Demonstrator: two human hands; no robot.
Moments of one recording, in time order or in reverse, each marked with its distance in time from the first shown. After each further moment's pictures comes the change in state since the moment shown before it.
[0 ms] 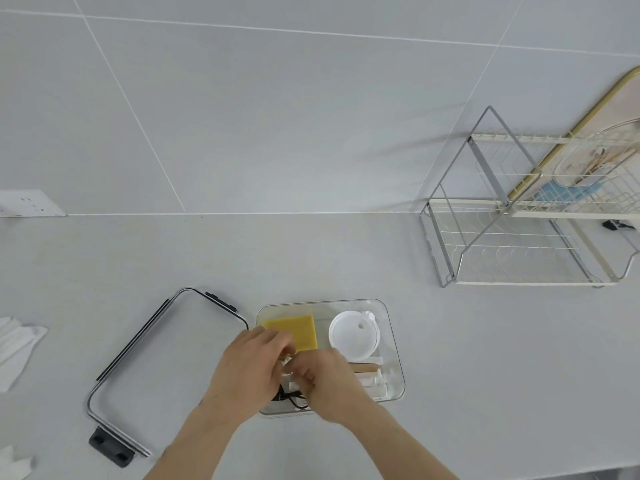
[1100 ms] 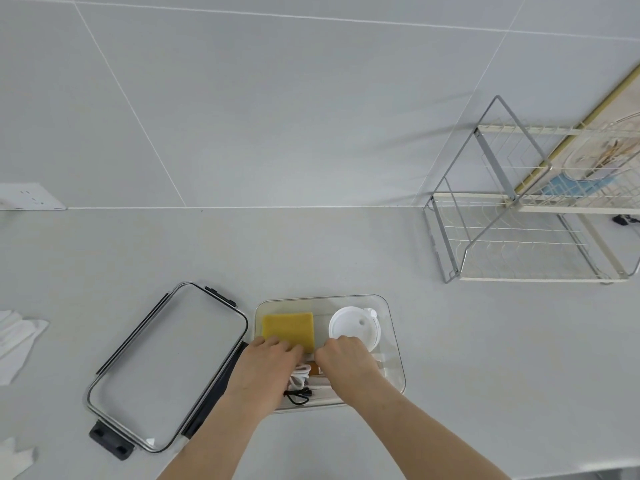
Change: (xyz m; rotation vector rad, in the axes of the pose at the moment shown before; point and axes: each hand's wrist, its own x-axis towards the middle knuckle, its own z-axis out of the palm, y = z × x) left_hand 0.010 0.003 0.038 0.352 -0.327 -0.009; right_hand 0.021 0.024 -0.018 -0.921 -0.257 -0.099
